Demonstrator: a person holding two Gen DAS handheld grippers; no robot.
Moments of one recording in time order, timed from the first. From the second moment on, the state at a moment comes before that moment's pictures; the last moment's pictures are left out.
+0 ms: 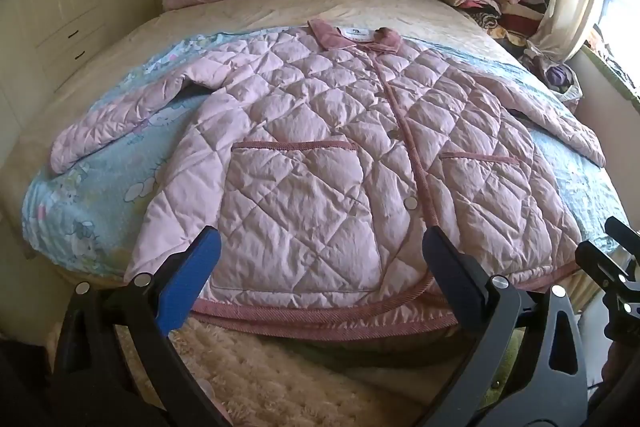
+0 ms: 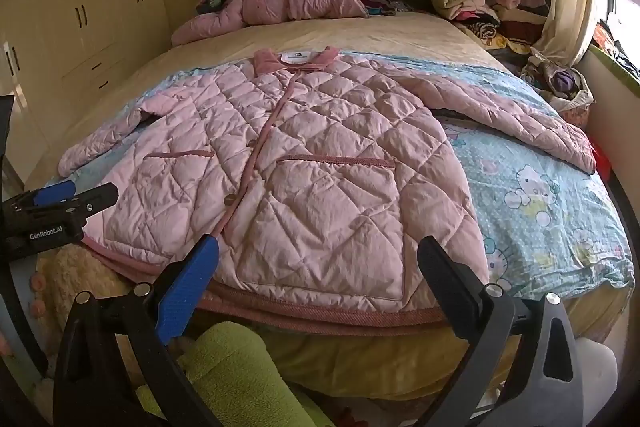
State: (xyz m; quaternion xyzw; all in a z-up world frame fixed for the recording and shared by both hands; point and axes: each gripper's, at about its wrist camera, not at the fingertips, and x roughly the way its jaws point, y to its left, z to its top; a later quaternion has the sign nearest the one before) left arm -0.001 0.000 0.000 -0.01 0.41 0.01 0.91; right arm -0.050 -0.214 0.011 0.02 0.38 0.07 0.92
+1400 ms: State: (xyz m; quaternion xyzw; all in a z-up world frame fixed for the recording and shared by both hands) left arm 0.000 0.003 0.016 -0.01 0.41 0.01 0.91; right arm -0.049 -0.210 0.010 0.02 0.37 0.08 0.92
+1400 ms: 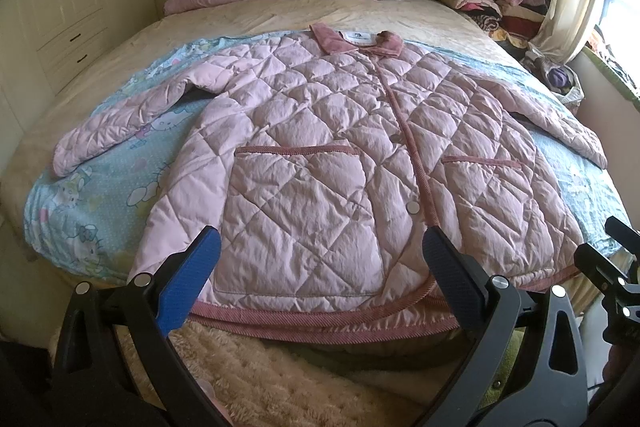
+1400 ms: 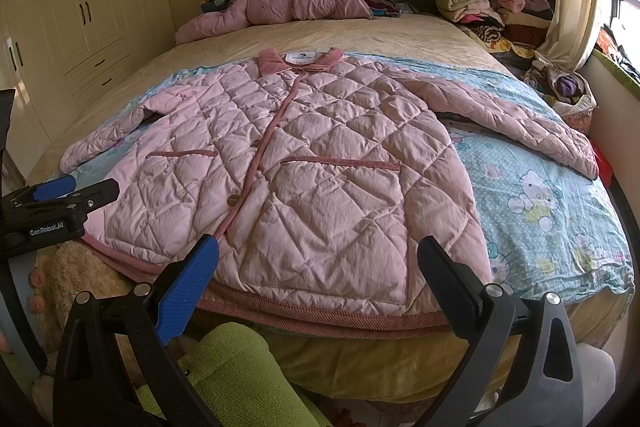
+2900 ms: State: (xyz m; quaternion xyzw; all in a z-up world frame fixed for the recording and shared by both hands) left arm 0.108 0.033 0.042 -0.01 0.40 0.05 0.92; right arm 0.076 -0.203 0.049 0.07 0.35 0.11 0.93
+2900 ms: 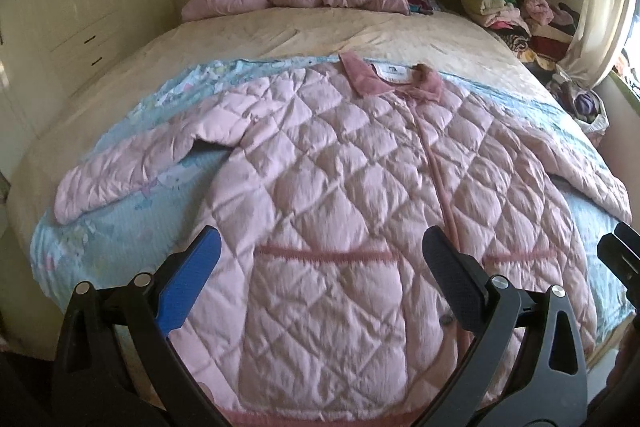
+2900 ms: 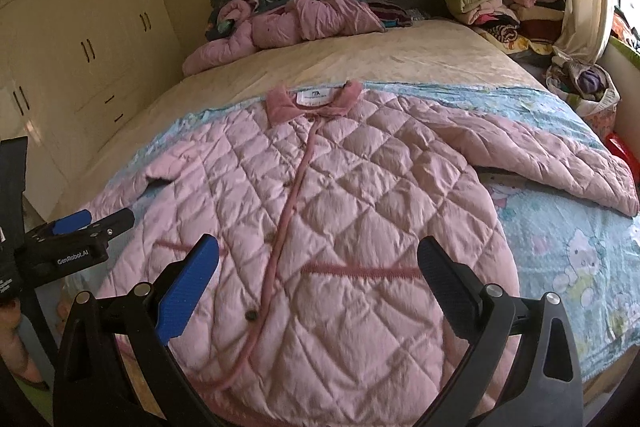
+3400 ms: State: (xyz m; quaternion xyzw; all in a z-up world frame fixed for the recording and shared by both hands) left arm 0.184 0.037 0.062 -0.02 0.39 0.05 0.92; right arm 0.137 -0.216 0.083 0.10 0.31 0.08 0.94
